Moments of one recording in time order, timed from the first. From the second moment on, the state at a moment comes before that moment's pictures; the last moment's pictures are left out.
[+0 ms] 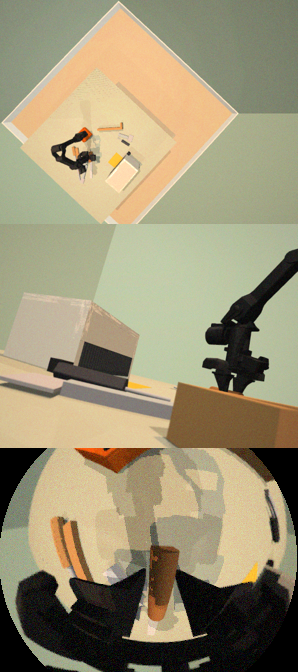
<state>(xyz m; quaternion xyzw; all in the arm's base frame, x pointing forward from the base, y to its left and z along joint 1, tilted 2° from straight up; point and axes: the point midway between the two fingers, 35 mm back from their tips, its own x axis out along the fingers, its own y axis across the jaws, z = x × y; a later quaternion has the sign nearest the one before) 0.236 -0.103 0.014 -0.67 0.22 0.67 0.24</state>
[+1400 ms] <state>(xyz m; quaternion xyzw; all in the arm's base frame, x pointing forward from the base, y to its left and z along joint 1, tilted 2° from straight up) 0.236 -0.103 0.011 -0.67 0.23 0.66 0.24</state>
